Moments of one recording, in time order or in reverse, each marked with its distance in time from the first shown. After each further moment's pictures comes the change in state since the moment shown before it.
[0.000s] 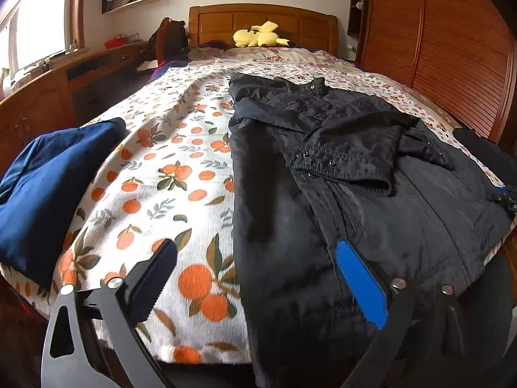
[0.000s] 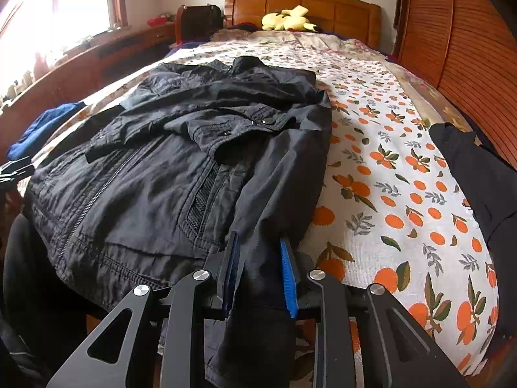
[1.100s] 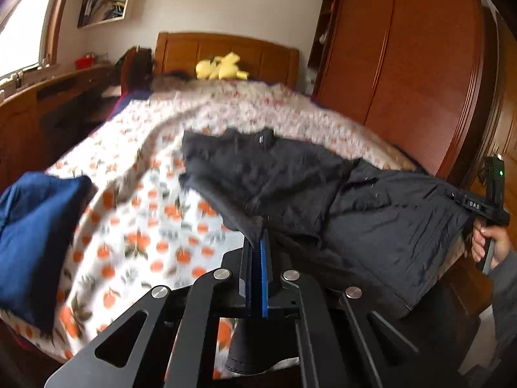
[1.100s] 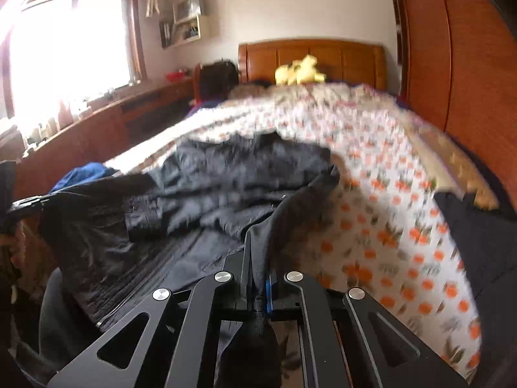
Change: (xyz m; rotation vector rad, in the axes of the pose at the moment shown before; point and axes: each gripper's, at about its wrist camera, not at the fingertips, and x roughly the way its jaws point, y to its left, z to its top) left arm -0.073 -0.023 0.079 -0.010 -0.148 -0.211; right arm -0.072 0.002 0.074 0.037 -0.267 0.107
